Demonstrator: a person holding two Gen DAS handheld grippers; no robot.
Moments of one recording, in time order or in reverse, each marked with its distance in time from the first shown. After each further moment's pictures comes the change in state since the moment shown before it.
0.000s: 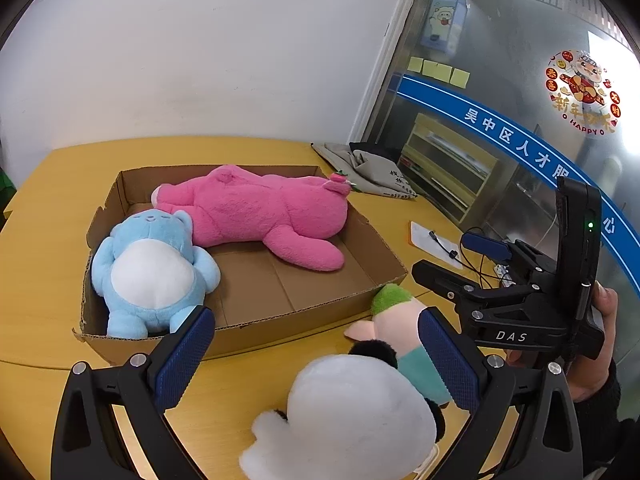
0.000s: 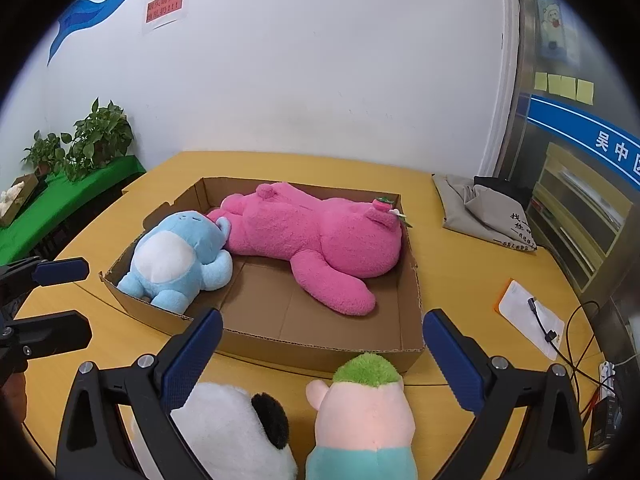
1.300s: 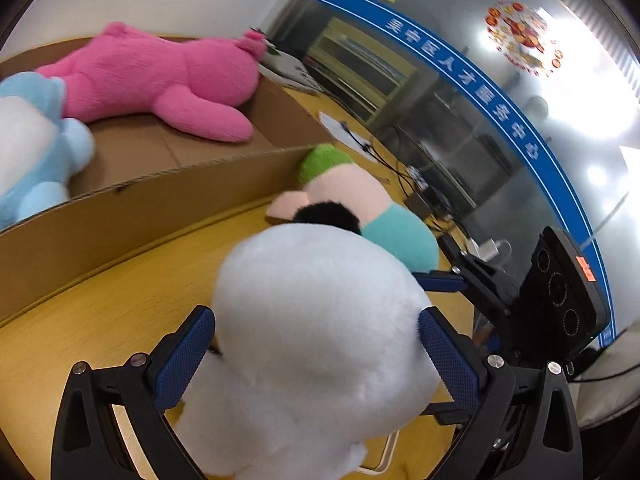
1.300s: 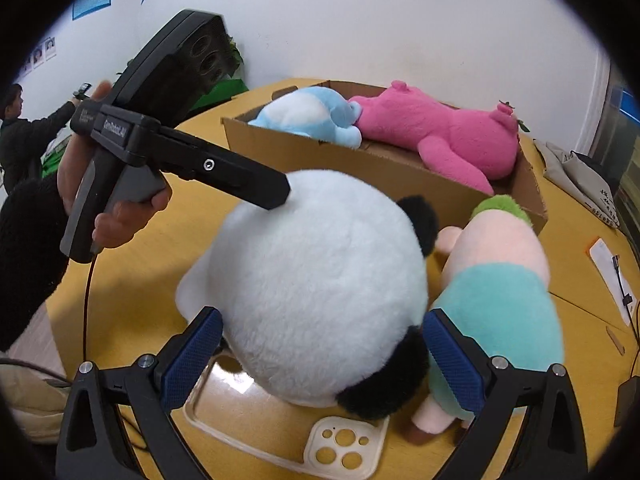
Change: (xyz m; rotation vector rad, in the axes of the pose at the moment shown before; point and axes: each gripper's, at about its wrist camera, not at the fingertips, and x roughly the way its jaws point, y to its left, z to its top) left arm 0.095 0.019 -0.078 0.064 0.344 -0.475; right arm -0.017 0.059 -0.149 -0.213 0.136 0.300
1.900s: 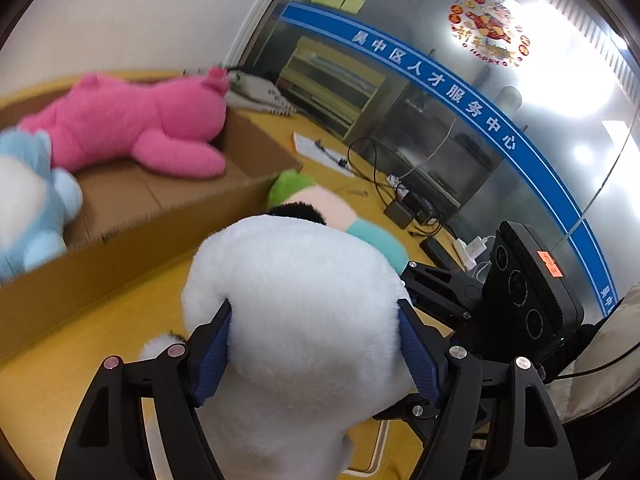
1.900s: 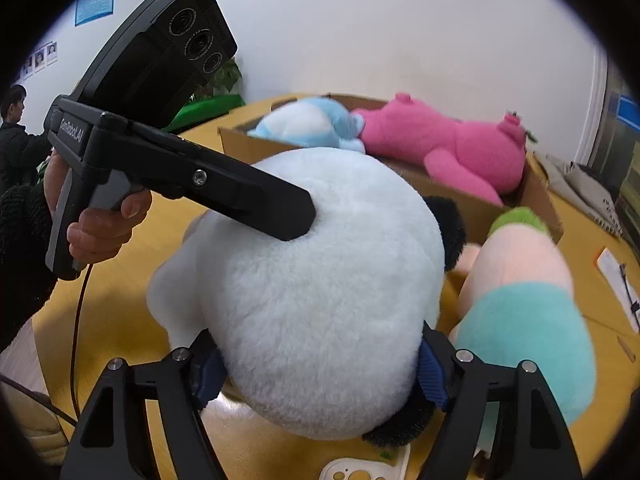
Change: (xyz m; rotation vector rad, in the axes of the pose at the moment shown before) left arm -0.037 -0.038 0.009 0.111 -0.102 0.019; right arm 0.005 0.007 0.006 -0.001 -0.105 -0.010
